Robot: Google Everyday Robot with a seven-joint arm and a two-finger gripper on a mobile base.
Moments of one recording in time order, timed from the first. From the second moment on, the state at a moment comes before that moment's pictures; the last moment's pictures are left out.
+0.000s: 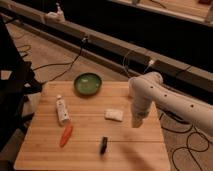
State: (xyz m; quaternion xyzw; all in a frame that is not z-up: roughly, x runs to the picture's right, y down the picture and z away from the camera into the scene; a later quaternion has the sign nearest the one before) arm 0.147 0.190 0.724 -0.42 -0.03 0.04 0.90
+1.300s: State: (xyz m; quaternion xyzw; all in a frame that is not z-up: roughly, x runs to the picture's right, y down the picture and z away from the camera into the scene) arm -0.040 0.242 0.661 -0.45 -0.25 -0.08 0.85
